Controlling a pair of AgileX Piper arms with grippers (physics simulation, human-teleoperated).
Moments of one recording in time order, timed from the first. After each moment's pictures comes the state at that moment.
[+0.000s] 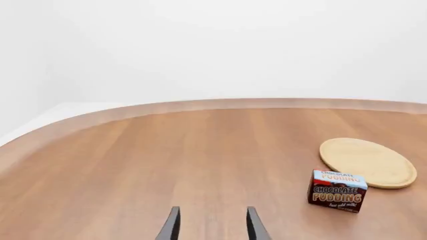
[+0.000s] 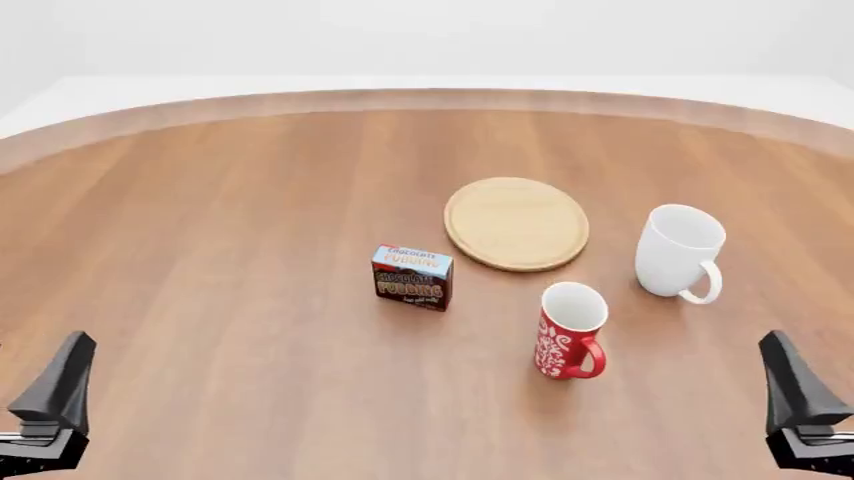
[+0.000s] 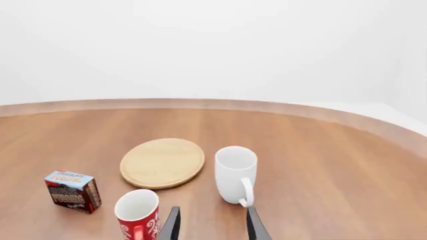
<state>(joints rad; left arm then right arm) 0.00 0.00 0.00 0.00 0.00 0.00 0.00 0.00 0.00 0.00</state>
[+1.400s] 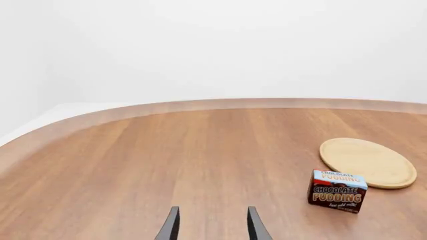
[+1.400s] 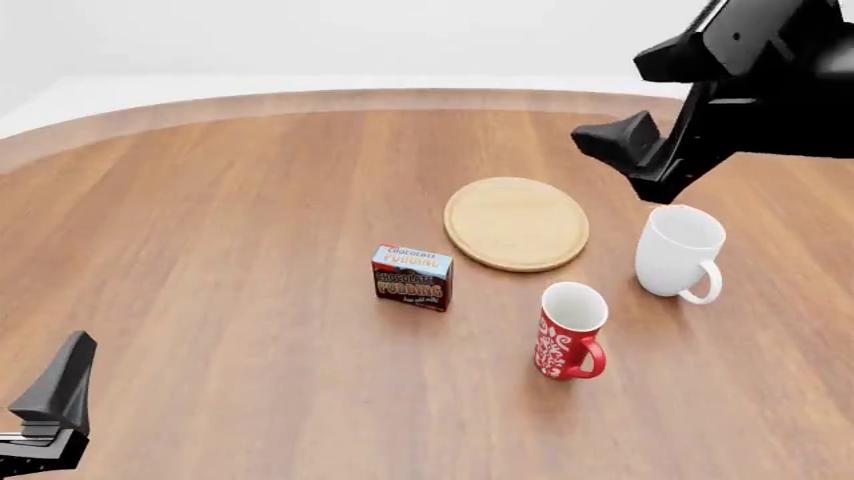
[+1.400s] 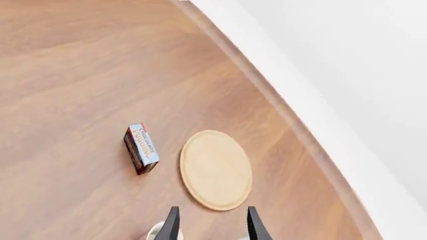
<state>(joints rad) 0.00 0.00 0.00 0.00 0.00 0.50 1.05 -1.15 0.60 -0.55</state>
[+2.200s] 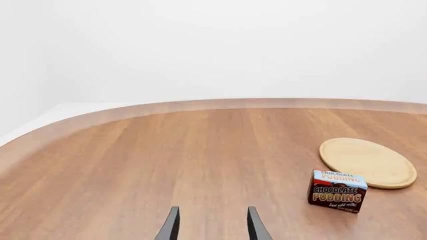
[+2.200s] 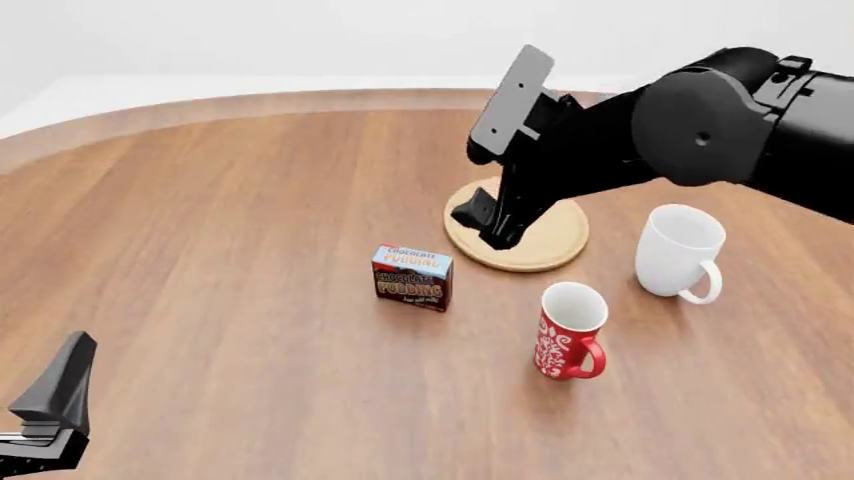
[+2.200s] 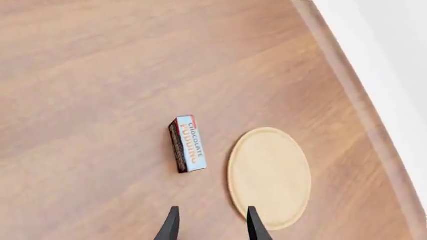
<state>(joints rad) 0.00 0.00 0.00 0.00 0.00 0.63 1.44 -1.25 0.60 -0.55</state>
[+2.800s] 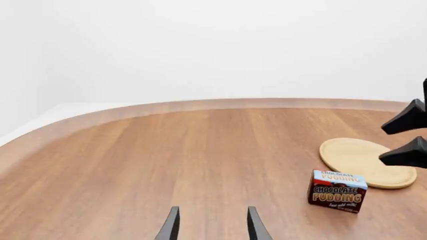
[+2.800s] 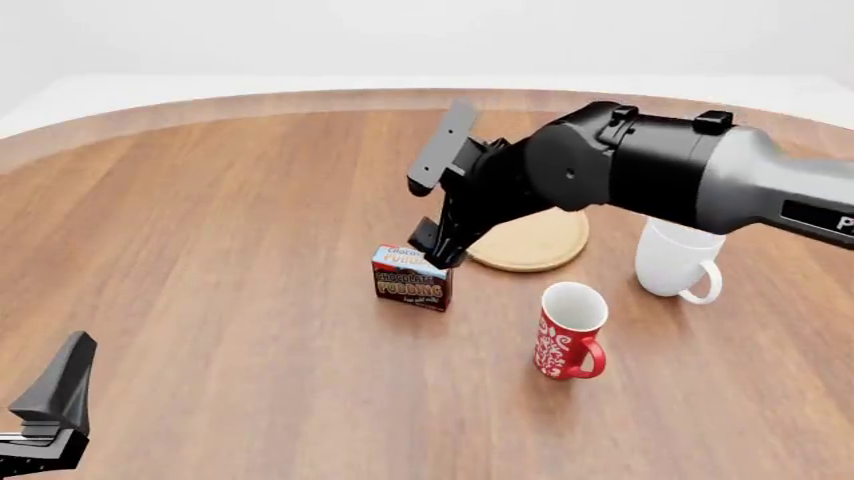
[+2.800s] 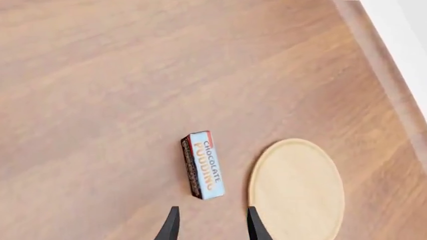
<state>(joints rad) 0.00 0.00 0.00 0.00 0.00 0.67 1.67 -1.31 0.51 -0.50</state>
